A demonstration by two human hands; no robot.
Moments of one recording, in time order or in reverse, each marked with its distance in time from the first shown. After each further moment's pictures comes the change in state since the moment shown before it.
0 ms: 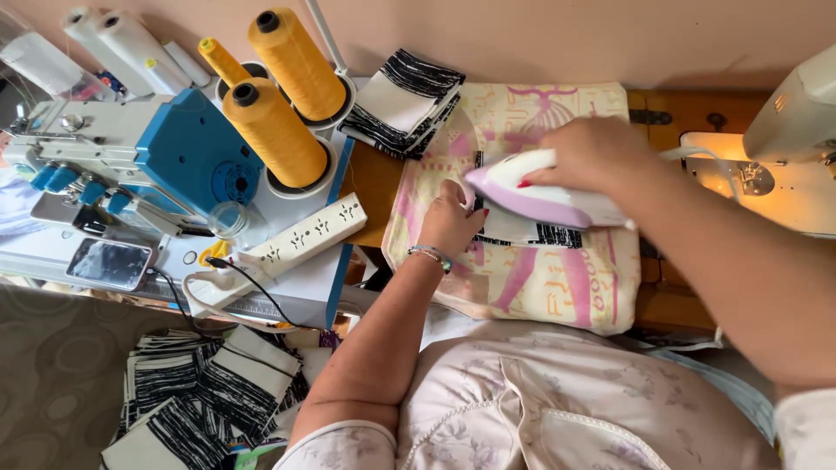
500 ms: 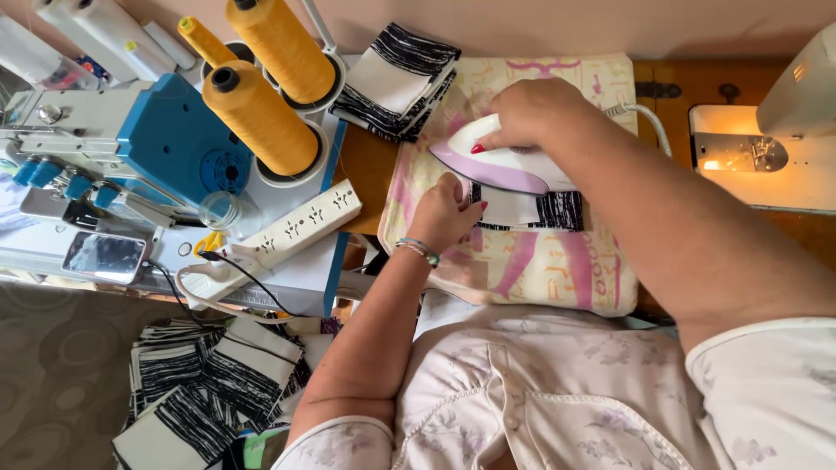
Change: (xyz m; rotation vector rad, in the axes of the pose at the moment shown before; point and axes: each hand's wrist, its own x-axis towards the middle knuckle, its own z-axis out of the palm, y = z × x) left_hand -0.019 -0.002 -0.012 -0.026 0.051 0.164; right_hand 0.064 -0.048 -0.009 -0.001 -0.138 -0.050
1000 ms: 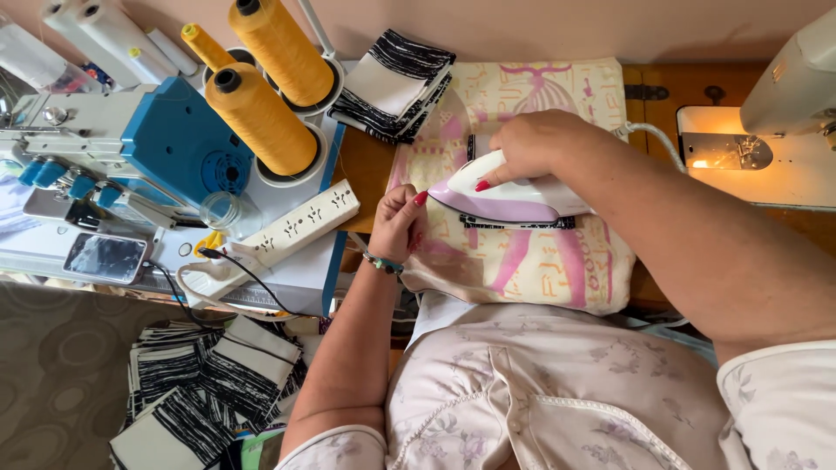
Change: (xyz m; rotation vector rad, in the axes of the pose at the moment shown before) left_hand -0.009 -0.070 -0.011 -1.170 -0.032 0.320; right_hand -0.034 0.014 0.019 0.064 -0.031 -0.206
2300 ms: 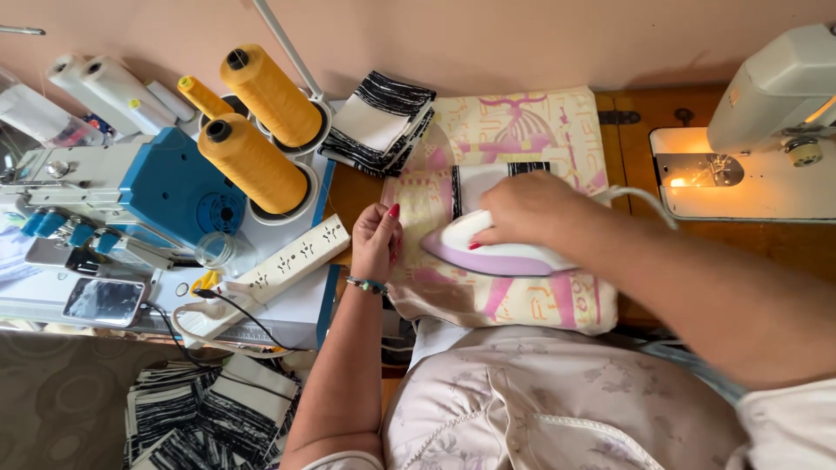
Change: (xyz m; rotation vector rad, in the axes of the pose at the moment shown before) left_hand 0.014 0.021 0.003 0.162 0.299 0.003; right_hand -0.040 -0.012 0.032 0.001 0.171 -0.065
